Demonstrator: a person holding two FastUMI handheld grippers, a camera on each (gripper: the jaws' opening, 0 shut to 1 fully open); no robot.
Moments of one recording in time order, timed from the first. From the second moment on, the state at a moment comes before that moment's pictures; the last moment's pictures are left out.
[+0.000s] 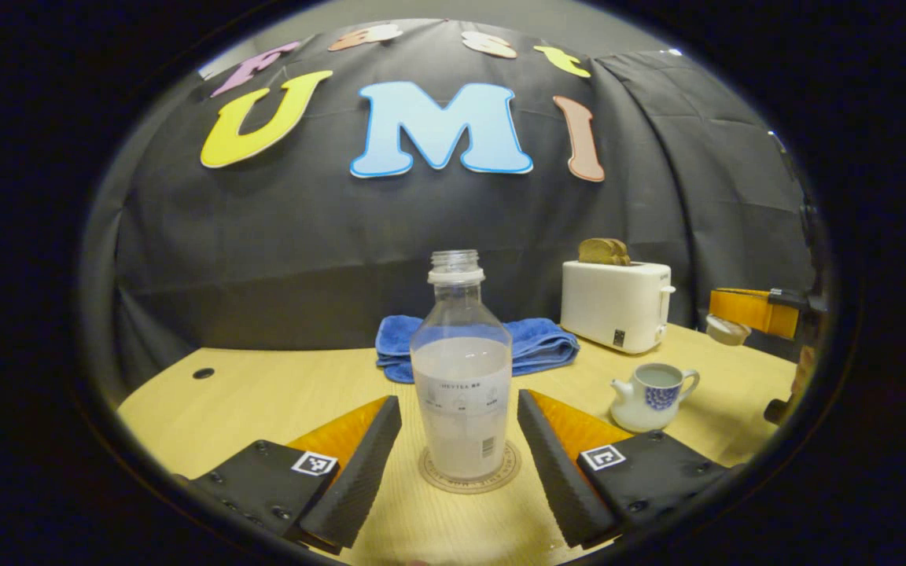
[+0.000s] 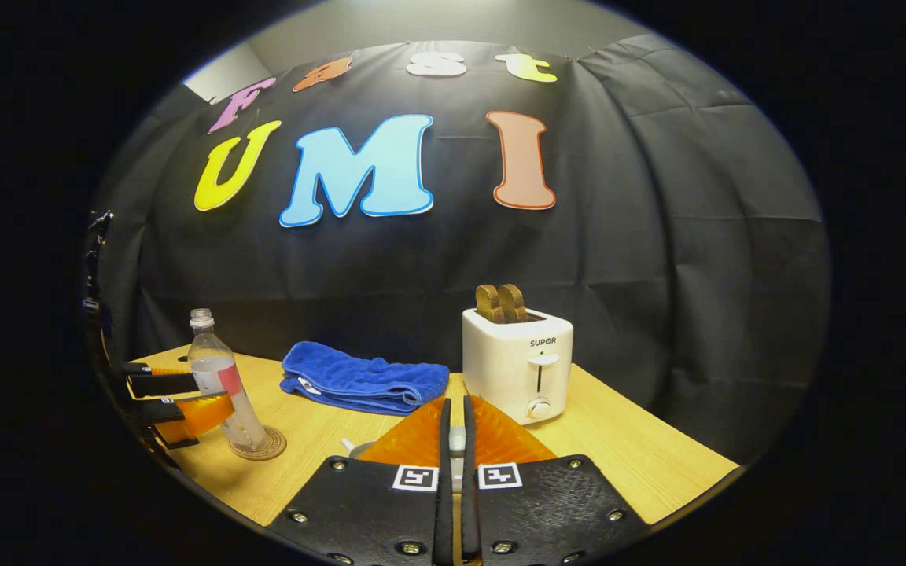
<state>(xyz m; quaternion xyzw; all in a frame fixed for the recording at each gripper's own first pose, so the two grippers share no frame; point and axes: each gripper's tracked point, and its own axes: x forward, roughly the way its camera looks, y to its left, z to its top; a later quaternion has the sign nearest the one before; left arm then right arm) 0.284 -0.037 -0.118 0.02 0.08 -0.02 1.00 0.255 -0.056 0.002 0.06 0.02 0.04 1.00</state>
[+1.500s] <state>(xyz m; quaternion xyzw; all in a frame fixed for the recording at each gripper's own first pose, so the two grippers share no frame) 0.209 -0.071 -0.100 0.00 0.03 -0.08 1.00 0.296 0.015 -0.037 0.06 0.07 0.08 0.99</state>
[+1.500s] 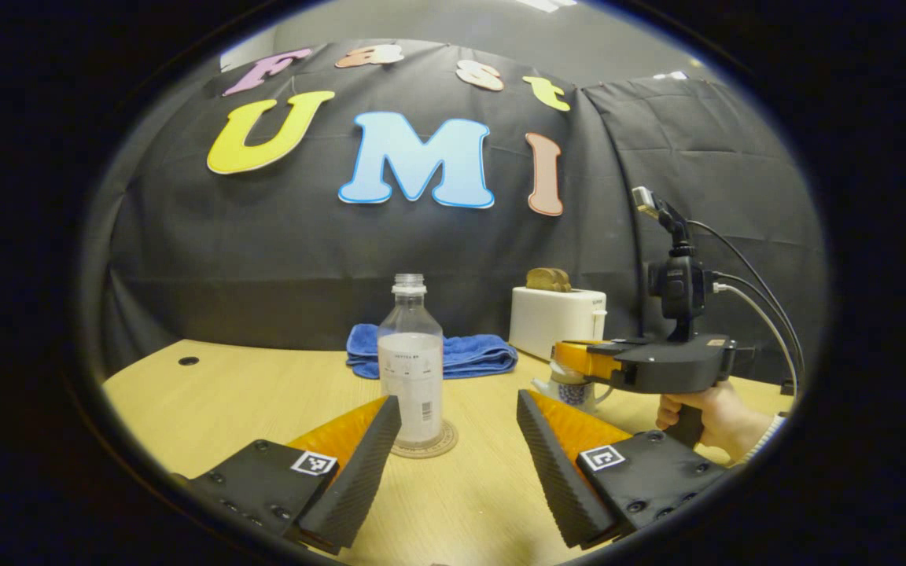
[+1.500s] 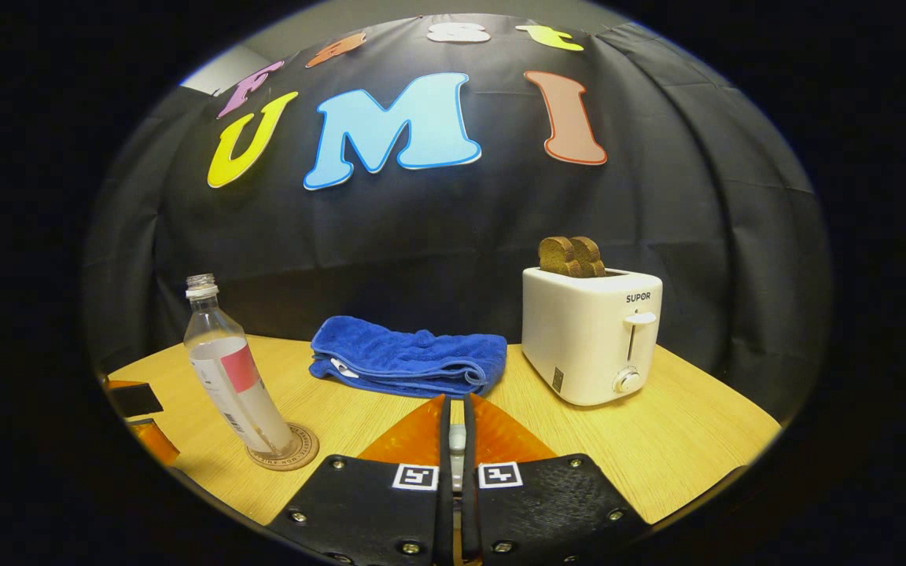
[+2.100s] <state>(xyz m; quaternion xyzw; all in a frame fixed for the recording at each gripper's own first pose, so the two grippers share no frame) 0.206 -0.072 -0.093 0.02 0.02 -0.07 1.00 0.285 0.019 -0.043 0.06 0.09 0.09 0.99</state>
